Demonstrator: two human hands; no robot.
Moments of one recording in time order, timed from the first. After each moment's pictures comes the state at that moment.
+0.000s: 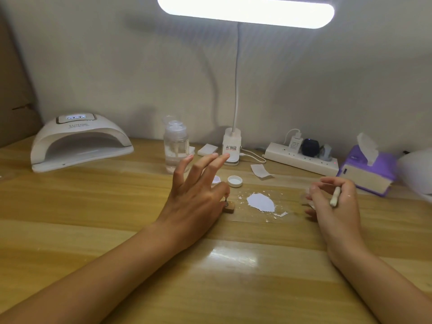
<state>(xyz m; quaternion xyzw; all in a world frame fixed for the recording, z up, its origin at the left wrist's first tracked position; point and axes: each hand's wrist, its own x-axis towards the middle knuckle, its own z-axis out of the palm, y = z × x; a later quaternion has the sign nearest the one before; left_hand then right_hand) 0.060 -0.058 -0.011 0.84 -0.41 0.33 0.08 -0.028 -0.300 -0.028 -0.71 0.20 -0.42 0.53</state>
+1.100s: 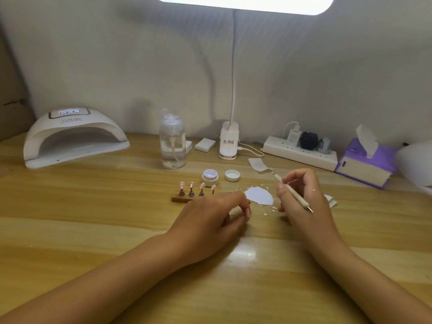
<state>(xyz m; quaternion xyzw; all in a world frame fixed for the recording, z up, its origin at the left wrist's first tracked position) 0.042 -0.071 -0.029 0.81 -0.48 0.10 0.31 -0.037 -0.256 -0.012 -0.81 0.09 -0.31 0.49</state>
